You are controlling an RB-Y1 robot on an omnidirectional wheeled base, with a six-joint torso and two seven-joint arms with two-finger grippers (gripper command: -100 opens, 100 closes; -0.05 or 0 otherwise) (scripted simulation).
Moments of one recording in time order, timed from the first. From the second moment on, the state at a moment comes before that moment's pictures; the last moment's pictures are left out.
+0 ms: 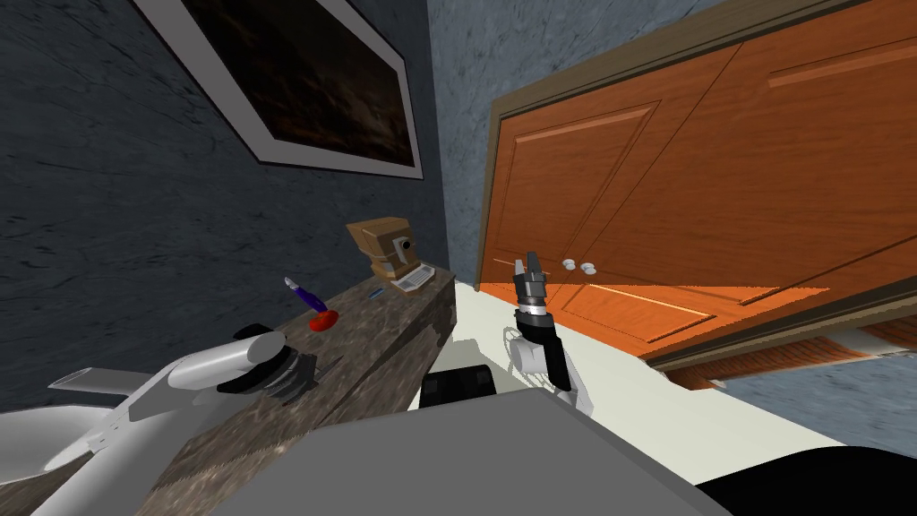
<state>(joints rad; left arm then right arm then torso) 0.14 0.76 0.36 -1.63 0.74 1.70 0.37 0.46 0.05 0.06 -2.24 0.01 -0.50 0.16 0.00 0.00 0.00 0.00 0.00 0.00</state>
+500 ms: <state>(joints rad) 0.14 0.77 0.37 -1.65 0.75 1.73 0.37 0.46 0.05 0.06 -2.24 0.01 -0.50 0.16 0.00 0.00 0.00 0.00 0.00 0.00</state>
